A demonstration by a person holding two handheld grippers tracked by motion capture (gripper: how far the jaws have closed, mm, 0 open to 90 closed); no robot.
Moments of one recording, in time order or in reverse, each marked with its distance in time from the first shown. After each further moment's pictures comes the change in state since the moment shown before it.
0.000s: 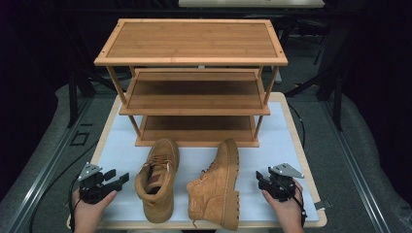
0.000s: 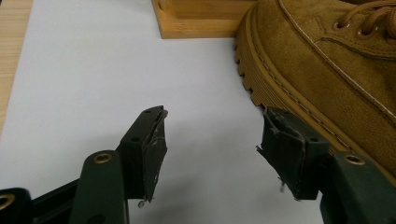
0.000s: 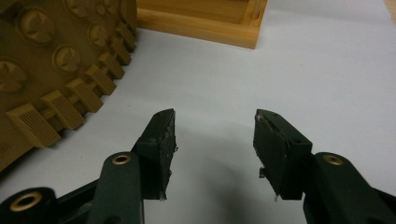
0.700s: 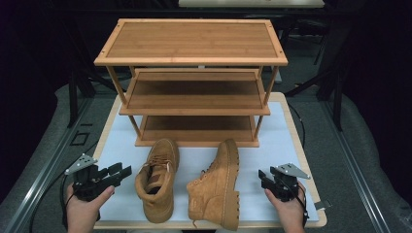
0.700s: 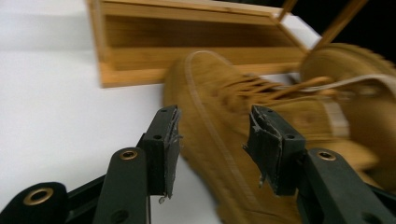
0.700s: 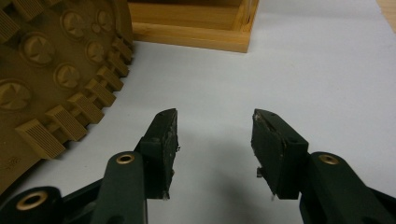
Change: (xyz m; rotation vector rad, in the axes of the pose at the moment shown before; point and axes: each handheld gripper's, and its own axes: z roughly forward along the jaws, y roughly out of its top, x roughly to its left) left arm -0.046 0.051 -0.049 -0.047 -0.151 -0.021; right arm -0.007 0.000 -0.004 -0.035 0.017 0.067
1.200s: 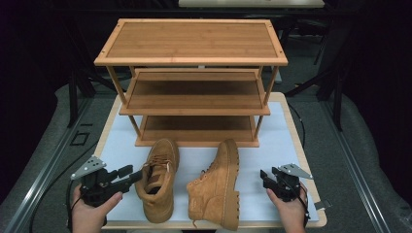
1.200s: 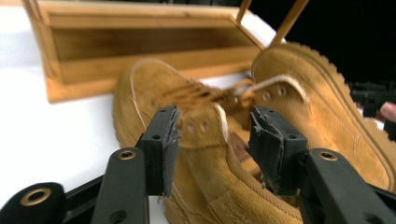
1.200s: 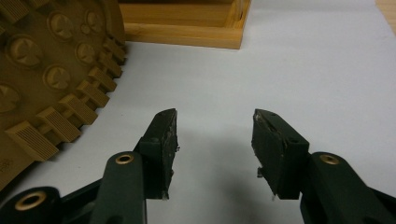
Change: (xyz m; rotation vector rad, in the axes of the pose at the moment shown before) left arm -0.034 0.000 0.003 0.034 -0.080 0.039; right arm -0.006 -0.002 0.000 0.008 -0.004 0.029
